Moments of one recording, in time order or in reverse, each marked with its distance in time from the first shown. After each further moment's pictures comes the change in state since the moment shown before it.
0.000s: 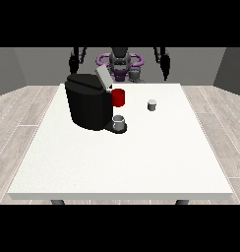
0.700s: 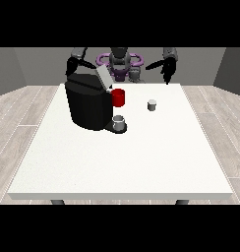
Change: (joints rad) left arm -0.146 0.278 -0.030 0.090 -0.214 -0.171 -0.070; right arm -0.060 0.018 0.015 0.023 0.135 -0.121 -0.035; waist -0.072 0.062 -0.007
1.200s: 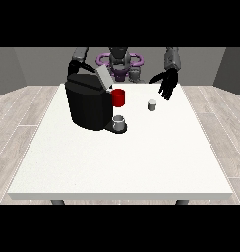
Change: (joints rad) left arm -0.199 0.094 0.026 0.245 -0.114 -0.061 0.025; right arm -0.070 0.040 0.053 -0.011 0.045 -0.028 0.018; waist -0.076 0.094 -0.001
